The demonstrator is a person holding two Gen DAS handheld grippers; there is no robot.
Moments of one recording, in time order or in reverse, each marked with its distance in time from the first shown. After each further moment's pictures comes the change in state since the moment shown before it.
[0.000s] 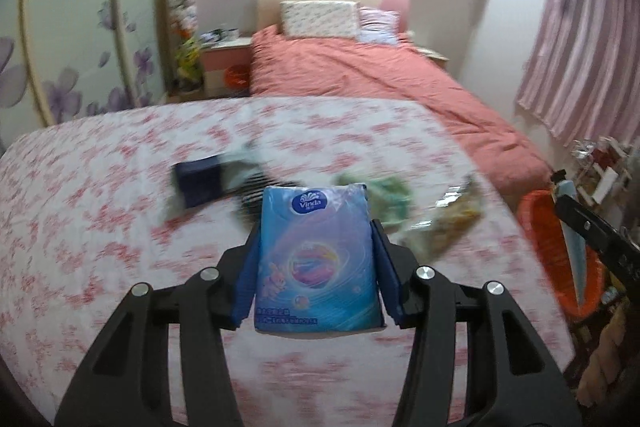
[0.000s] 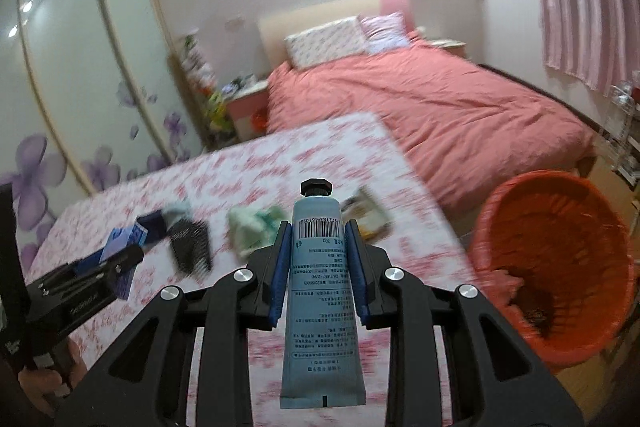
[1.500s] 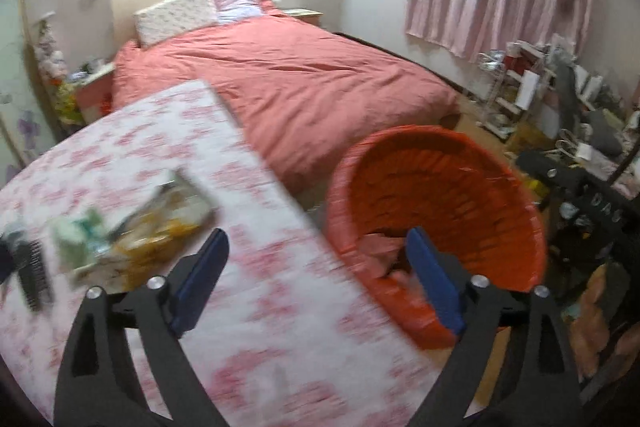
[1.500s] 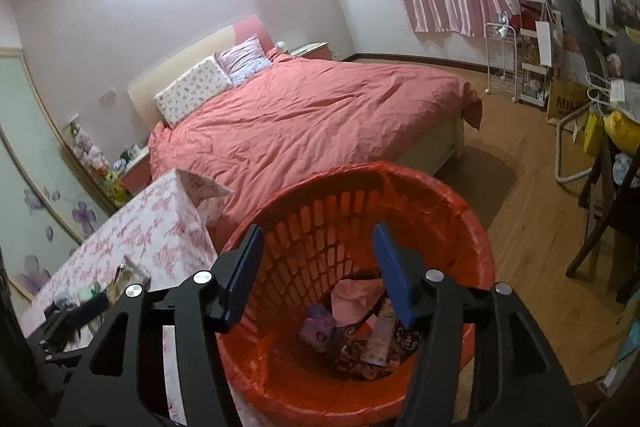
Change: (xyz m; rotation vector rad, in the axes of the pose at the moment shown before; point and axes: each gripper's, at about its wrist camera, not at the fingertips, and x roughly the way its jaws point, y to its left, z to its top) left arm 0.075 -0.248 -0.025 0.319 0.097 -0.238; right arm -0.026 -0.206 -0.007 0.311 -0.068 -0.292
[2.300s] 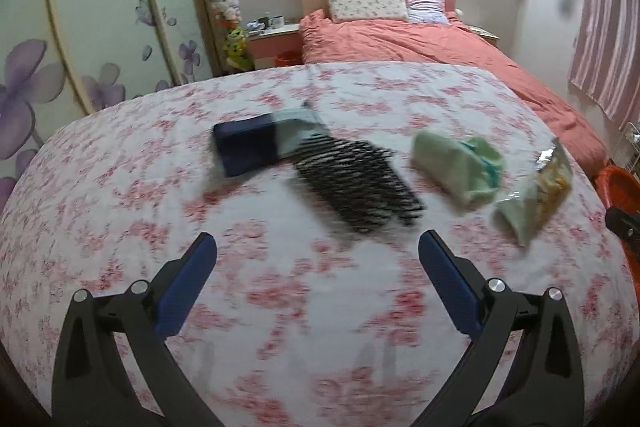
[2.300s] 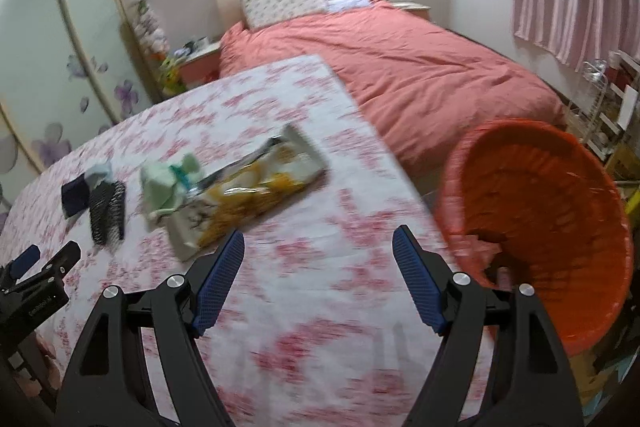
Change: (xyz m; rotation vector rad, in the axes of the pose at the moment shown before) left arm -0.084 0.251 -0.094 -0.337 0.005 0.474; right arm 0.020 0.179 -0.081 -0.340 0.216 0.129
